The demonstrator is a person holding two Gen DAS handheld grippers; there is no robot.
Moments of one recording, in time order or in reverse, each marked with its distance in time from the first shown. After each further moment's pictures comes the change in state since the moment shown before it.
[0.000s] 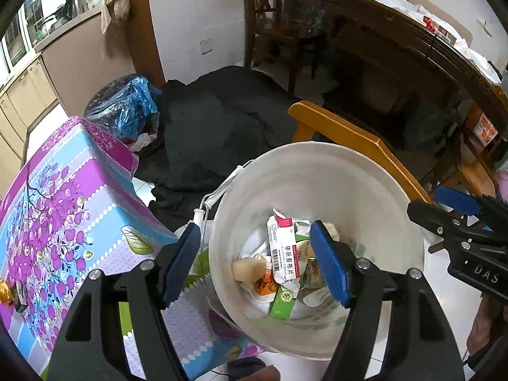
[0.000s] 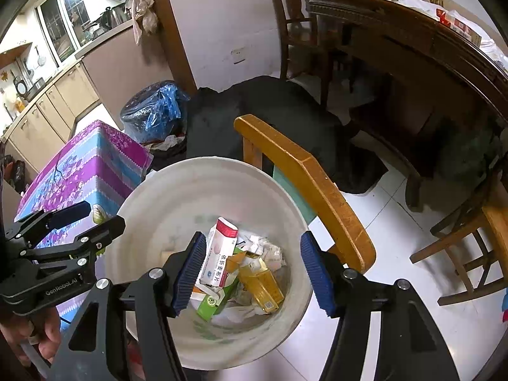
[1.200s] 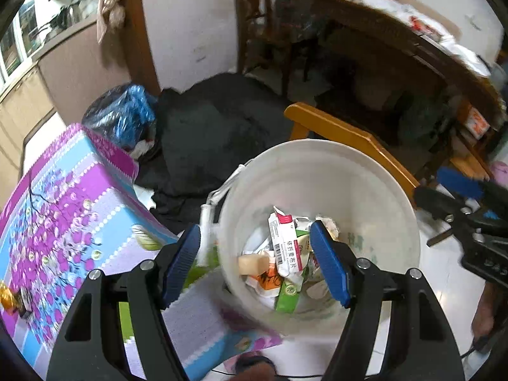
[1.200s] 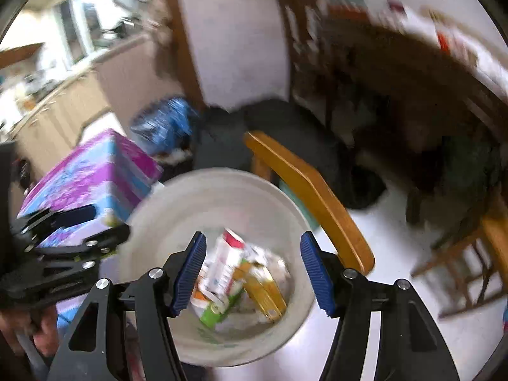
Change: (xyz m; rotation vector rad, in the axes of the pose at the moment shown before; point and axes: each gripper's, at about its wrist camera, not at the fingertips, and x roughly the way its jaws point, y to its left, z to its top) left arm -0.027 0.020 -0.018 0.051 -0.052 -0.039; right arm -0.047 0.036 -0.022 -0.144 -0.196 0.049
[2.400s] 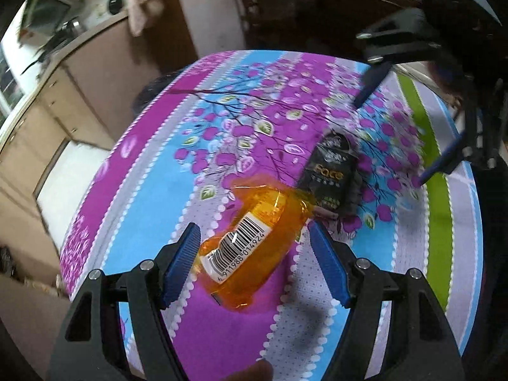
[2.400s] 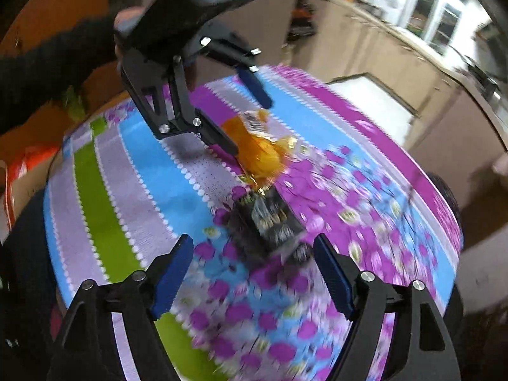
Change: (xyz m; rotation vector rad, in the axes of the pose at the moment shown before) left arm -0.116 0.454 -0.184 0.350 0.035 -0.019; right arm 0.113 0.590 -0.018 -1.219 0.195 0.710
